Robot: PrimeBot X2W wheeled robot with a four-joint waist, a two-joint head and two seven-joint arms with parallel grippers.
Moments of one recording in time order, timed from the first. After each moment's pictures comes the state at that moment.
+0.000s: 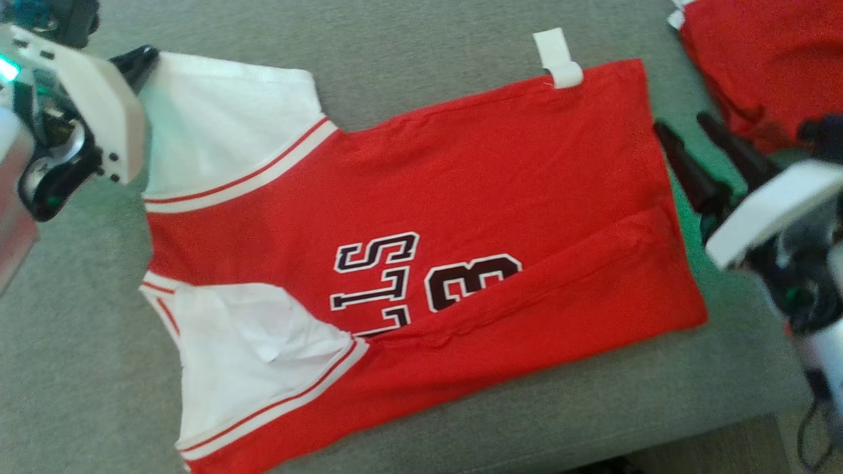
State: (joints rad) left arm -1.15 0.67 -1.09 0.61 -0.95 -0.13 0.38; right arm -0.40 -0.45 0.29 0.15 0.75 0.12 0.26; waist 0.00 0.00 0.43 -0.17
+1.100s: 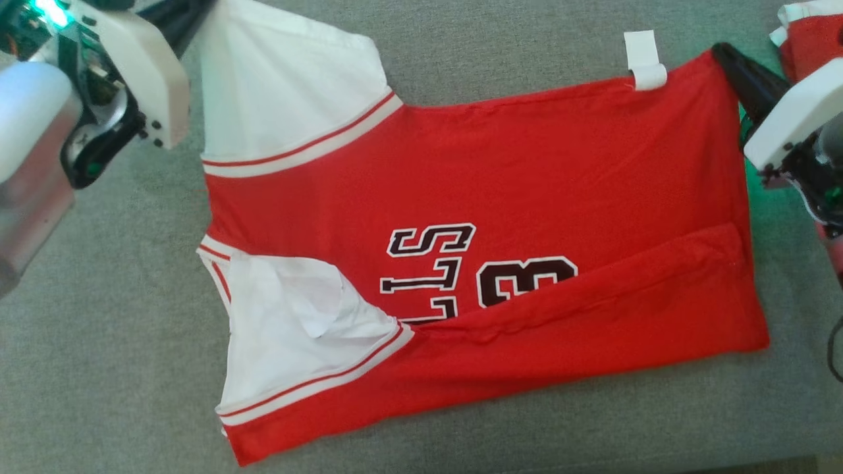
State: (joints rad) left arm -1.30 0.61 -1.29 0.60 -1.01 -0.13 0.15; right arm -0.78 -0.51 0.45 0.54 0.96 0.12 0.32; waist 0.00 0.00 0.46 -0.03
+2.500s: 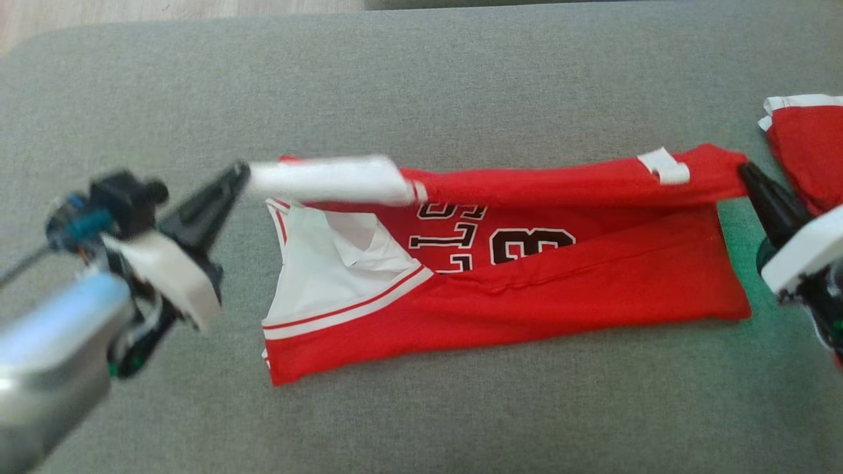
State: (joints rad) left arm -0.90 0.72 -1.31 0.37 -1.06 -0.04 -0.21; right arm -0.45 -0.62 0.46 0.44 1.04 0.12 0.10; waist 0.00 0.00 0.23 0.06
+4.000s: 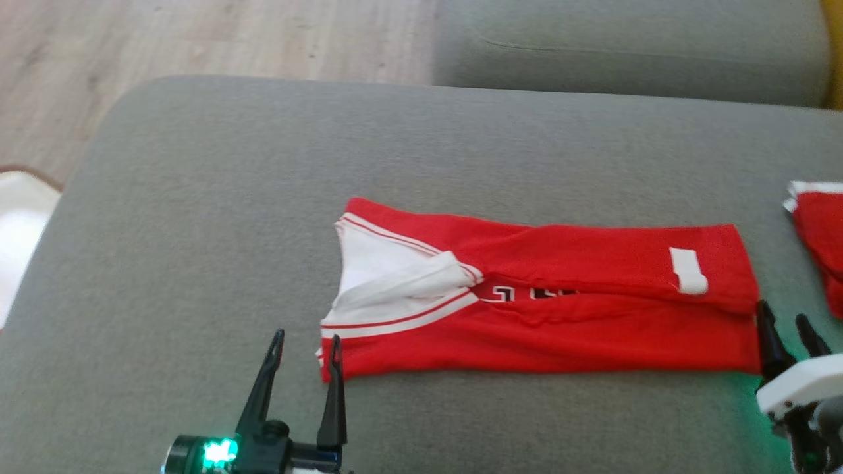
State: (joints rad) left arm 0.04 0.25 -0.60 0.03 -0.28 0.41 -0.25; right arm -0.15 -0.37 0.11 0.68 0.76 0.12 -0.11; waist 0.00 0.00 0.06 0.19
